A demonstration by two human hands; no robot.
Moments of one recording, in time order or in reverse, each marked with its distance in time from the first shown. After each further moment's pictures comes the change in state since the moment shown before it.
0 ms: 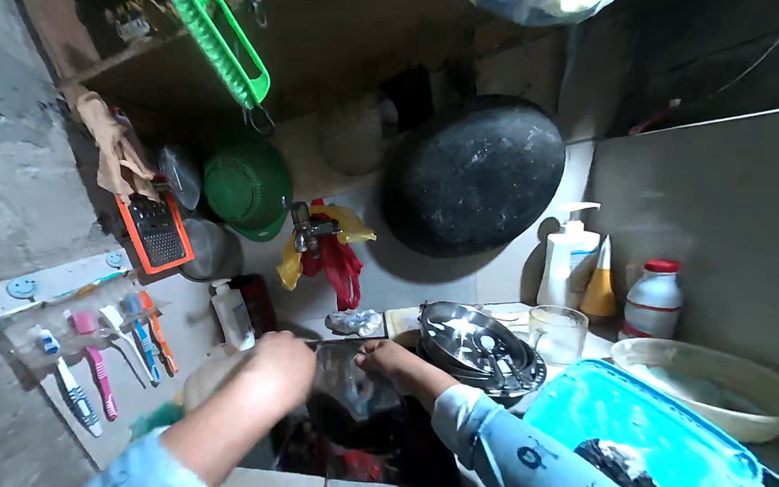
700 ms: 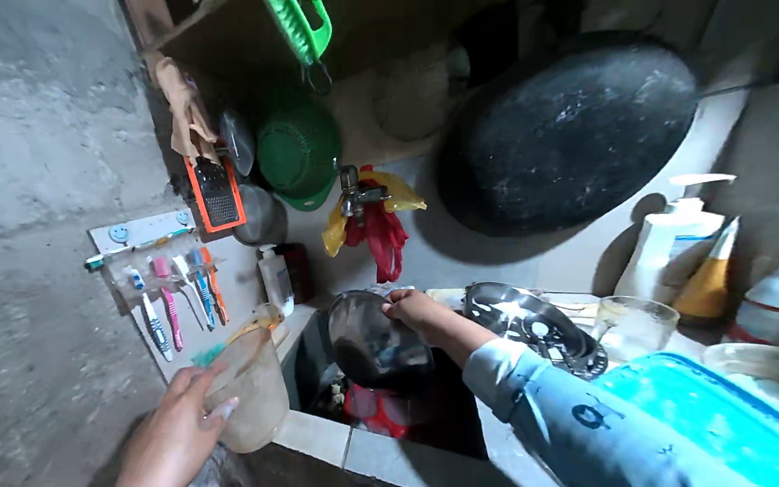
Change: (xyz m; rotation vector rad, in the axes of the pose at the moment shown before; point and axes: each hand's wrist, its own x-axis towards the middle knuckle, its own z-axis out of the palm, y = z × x) left_hand -0.105 -0.057 0.170 -0.766 0.601 -0.483; right_hand -0.014 -0.043 -0.003 -0.041 0.070 -0.110
